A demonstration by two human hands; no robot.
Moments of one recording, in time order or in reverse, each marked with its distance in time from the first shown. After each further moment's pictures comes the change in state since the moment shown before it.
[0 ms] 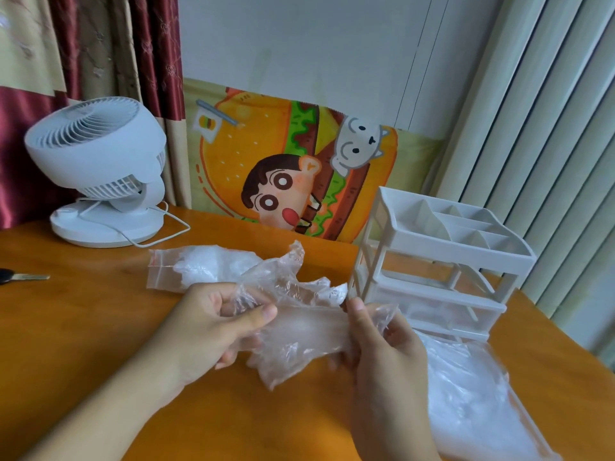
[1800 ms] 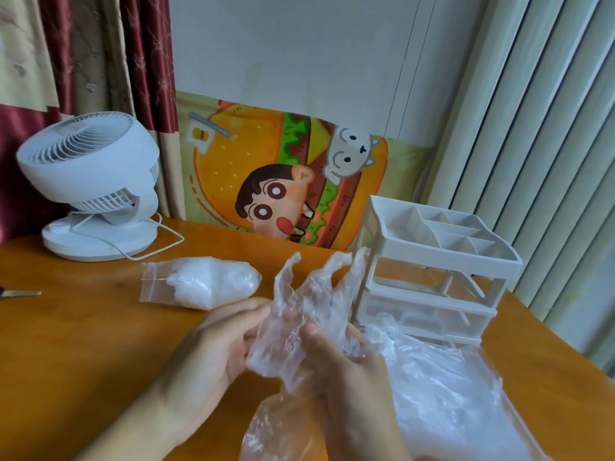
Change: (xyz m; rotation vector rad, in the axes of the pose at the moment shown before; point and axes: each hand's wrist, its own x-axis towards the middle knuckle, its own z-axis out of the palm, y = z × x) left_hand -0.012 0.010 0.028 -0.383 -0.128 -0.046; right_hand -0.010 0.002 0.011 -0.047 -0.249 0.174
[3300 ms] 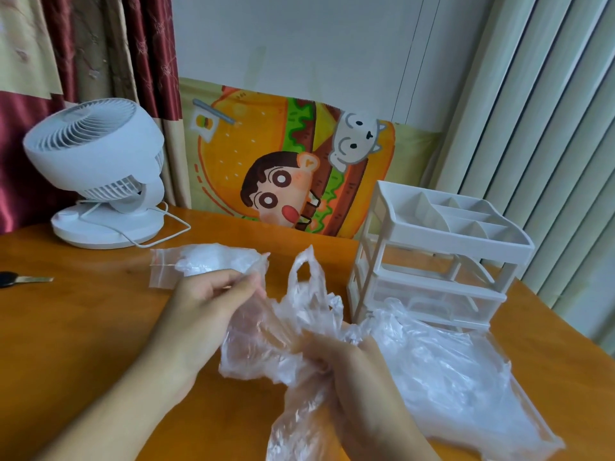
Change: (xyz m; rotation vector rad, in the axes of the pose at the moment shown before) left_hand 0.008 0.004 -0.023 0.439 0.318 0.194; right_hand 0.002 0.009 -0.008 -0.140 -0.128 0.129
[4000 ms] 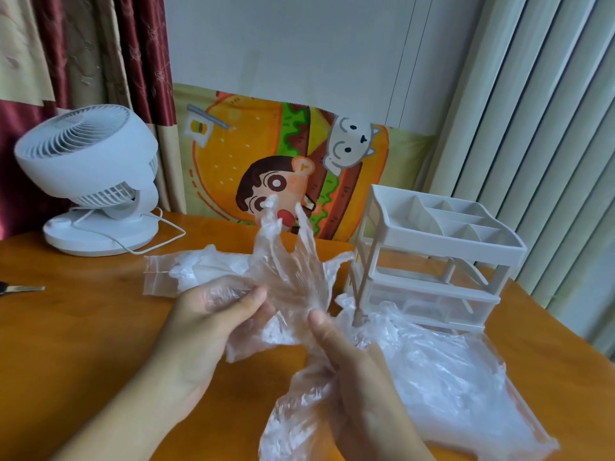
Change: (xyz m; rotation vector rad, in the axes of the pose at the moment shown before) left_hand -0.005 -0.003 0.007 -0.337 -0.020 -0.198; right_hand -0.003 -0.005 0.001 0.196 0.049 0.002
